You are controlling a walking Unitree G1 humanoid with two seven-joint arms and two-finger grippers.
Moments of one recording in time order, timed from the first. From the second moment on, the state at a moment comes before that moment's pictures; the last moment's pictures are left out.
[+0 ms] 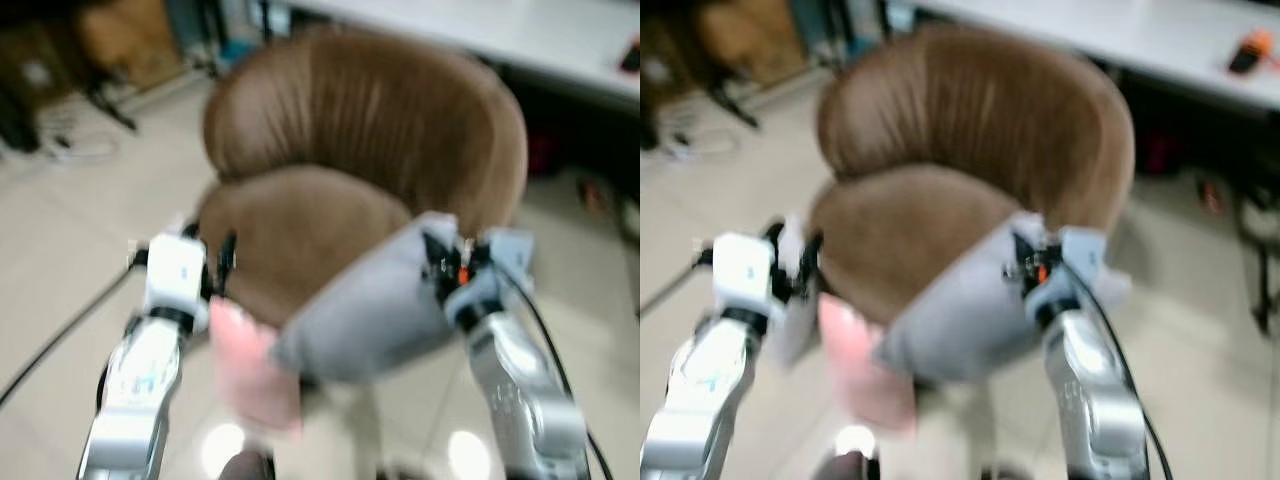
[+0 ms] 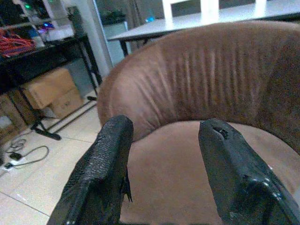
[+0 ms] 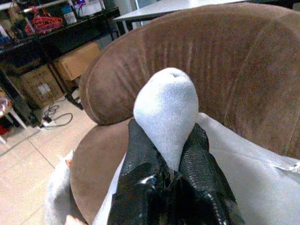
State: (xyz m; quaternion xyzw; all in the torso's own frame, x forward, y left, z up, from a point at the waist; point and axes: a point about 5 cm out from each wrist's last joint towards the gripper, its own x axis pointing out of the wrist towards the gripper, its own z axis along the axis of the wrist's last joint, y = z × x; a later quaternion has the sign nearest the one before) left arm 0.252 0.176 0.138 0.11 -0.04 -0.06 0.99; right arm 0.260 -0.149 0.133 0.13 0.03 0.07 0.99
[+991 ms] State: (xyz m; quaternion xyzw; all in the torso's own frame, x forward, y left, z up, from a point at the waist) left arm 0.258 0.169 0.136 0.11 -0.05 -0.08 0.99; right arm 0.262 -0.162 0.116 0.09 0.06 0.03 0.99
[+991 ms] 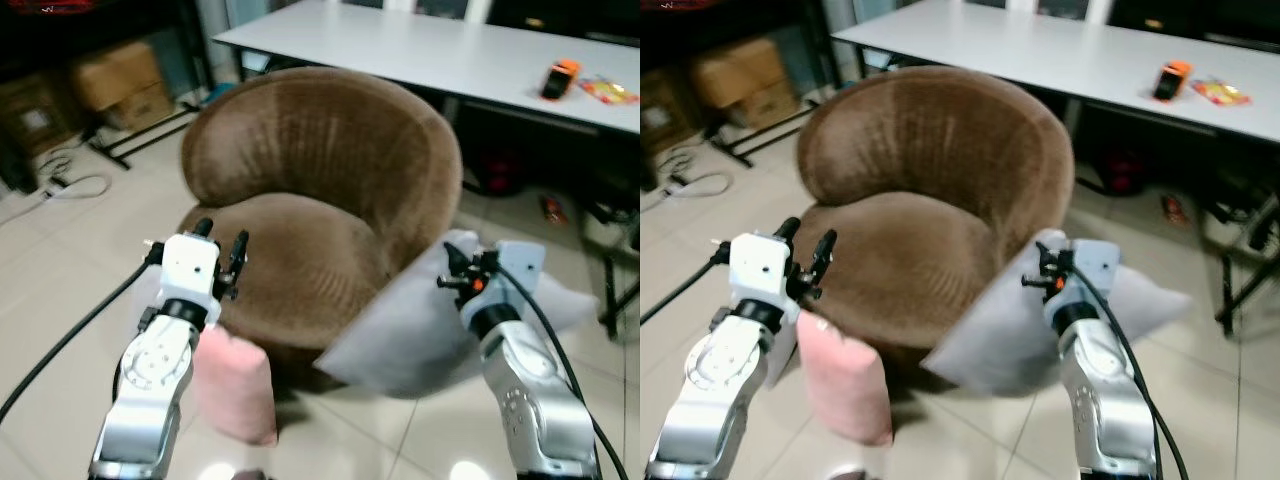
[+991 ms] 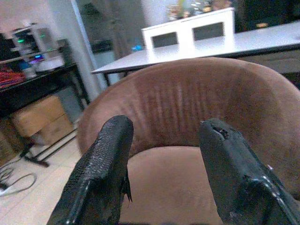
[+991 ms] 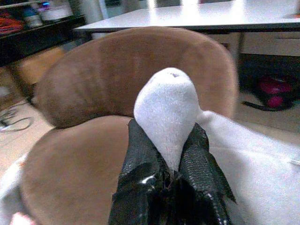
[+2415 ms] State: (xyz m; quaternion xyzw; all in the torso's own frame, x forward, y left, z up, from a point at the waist) left arm 0.257 0.173 0.135 0.11 -0.05 -0.07 0.99; right arm 0.273 -0.161 0.116 0.07 0.05 0.03 1.00
